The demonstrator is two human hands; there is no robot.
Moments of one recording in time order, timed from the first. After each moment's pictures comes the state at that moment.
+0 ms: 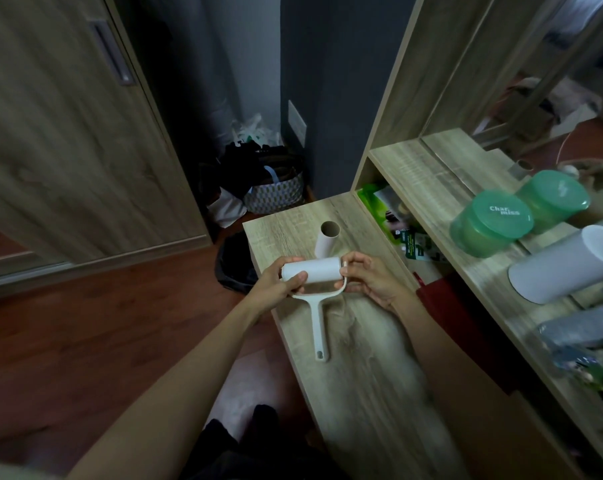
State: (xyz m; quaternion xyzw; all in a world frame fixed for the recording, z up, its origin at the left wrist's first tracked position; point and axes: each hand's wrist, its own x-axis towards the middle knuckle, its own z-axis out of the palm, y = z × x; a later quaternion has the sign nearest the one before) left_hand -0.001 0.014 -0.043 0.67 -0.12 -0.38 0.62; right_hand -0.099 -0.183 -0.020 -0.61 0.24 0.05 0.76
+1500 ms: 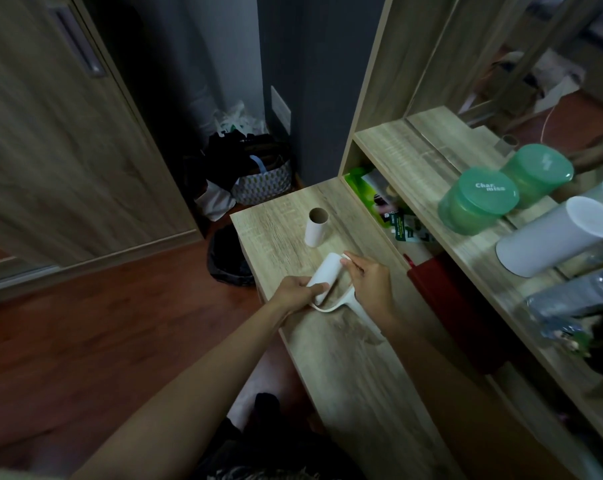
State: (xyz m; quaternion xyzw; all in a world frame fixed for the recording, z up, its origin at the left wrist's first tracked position) left_hand -0.040 -0.025 -0.069 0.74 -0.03 -0.46 0.50; right_hand -0.130 -0.168 -0.069 -0.86 0.29 -0.18 0.37
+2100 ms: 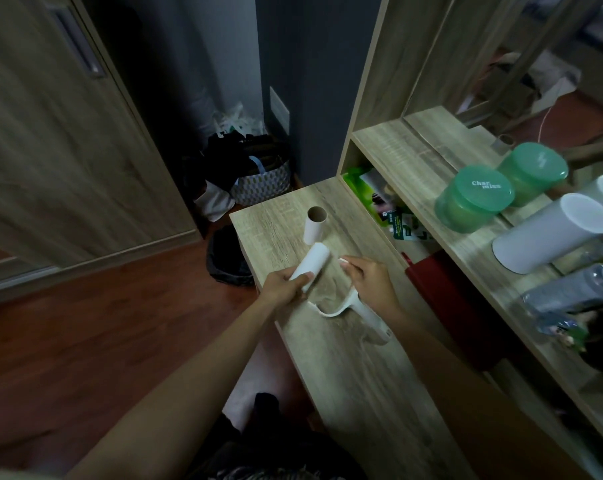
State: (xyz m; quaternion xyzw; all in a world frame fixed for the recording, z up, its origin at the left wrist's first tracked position) left_hand -0.030 -0.012 -0.071 0.74 0.00 -0.39 0.55; right_hand -0.135 -0.181 -0.072 -0.88 0.24 -0.14 0.38
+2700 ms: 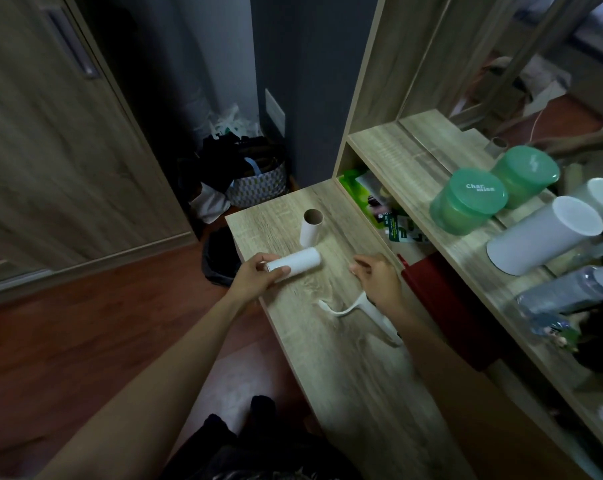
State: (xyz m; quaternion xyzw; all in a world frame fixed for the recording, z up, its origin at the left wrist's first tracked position) left_hand 0.007 0.018 -0.062 0.77 -0.09 -0.32 0.55; right_hand -0.140 -0.203 -0.076 -0.88 0.35 -0.07 0.32
